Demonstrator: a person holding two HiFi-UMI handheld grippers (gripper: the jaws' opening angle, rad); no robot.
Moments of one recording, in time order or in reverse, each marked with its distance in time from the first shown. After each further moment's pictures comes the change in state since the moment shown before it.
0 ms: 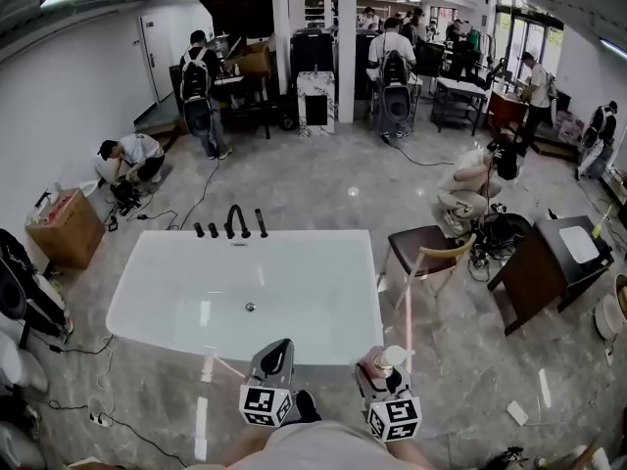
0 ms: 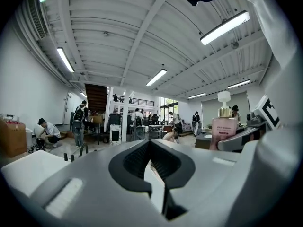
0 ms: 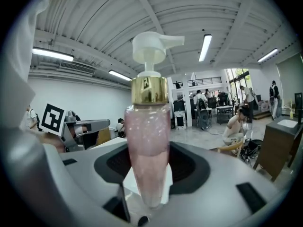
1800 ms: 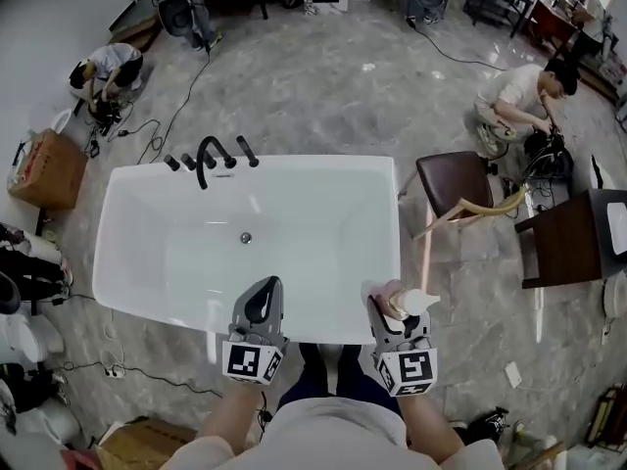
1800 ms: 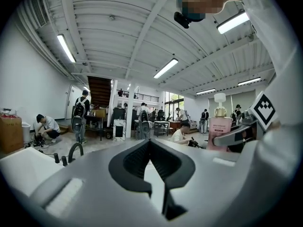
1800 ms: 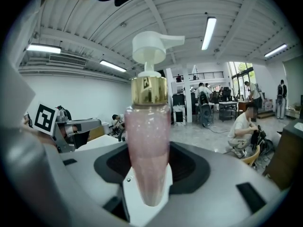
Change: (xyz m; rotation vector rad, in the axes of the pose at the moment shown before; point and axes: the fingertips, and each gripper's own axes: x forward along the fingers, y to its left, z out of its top) left arm 0.237 0.142 -0.031 -0.030 0.044 0.052; right arm 0.270 -0.127 0.035 -0.012 0.074 -0.001
